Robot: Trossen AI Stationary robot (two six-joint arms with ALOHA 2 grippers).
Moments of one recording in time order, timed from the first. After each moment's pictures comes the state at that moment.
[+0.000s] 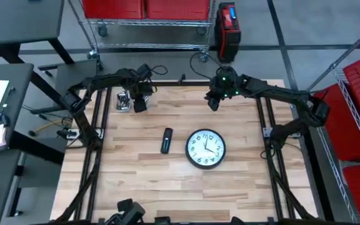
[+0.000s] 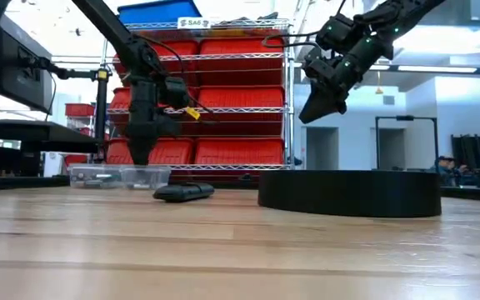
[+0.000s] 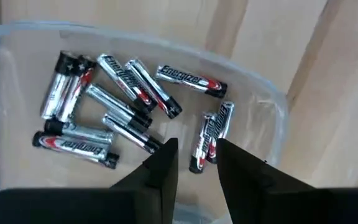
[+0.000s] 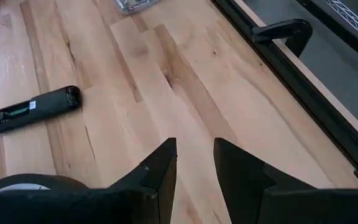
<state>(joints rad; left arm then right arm) 0.82 1.75 1.16 -0.75 -0.02 0.58 -0.60 1.43 1.02 -0.37 -0.19 -0.03</state>
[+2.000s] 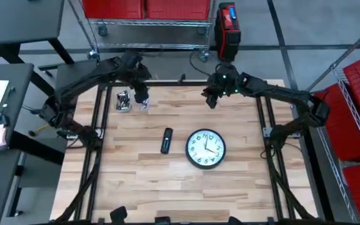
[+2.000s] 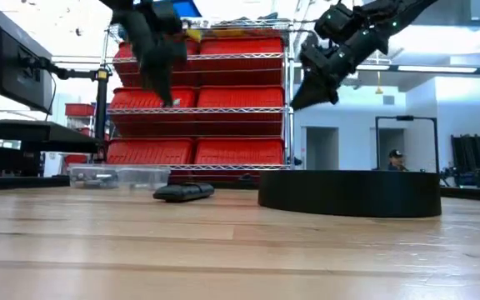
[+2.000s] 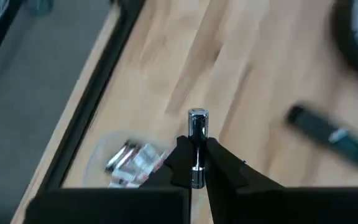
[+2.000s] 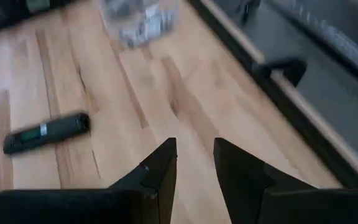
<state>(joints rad) 0.76 1.44 1.40 -0.82 0.19 0.28 -0.58 1.43 1.08 -0.26 -0.19 -0.03</state>
